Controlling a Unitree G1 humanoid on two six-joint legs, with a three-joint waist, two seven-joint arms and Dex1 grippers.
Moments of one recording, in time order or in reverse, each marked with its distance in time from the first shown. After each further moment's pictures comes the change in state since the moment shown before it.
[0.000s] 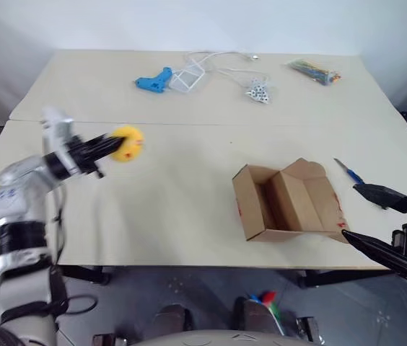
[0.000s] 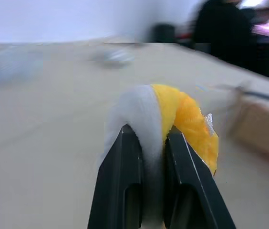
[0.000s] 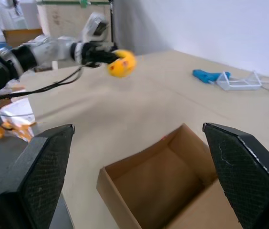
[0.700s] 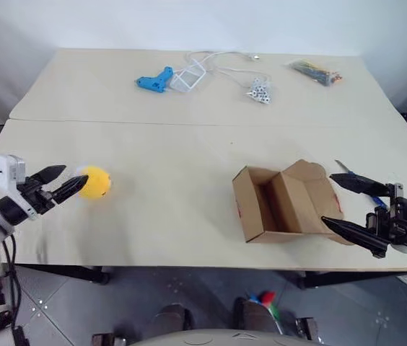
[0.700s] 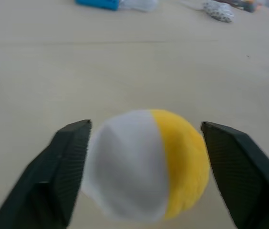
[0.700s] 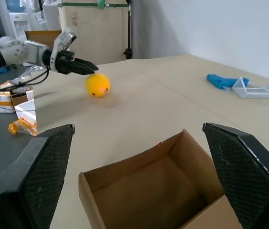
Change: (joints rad) left arm 0.376 0.135 0.115 -0.199 -0.067 0.013 0.082; right arm -0.192 0.000 0.174 0.183 -0.118 -0.083 0.076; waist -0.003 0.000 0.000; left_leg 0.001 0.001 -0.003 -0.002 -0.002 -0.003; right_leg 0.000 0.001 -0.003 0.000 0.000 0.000
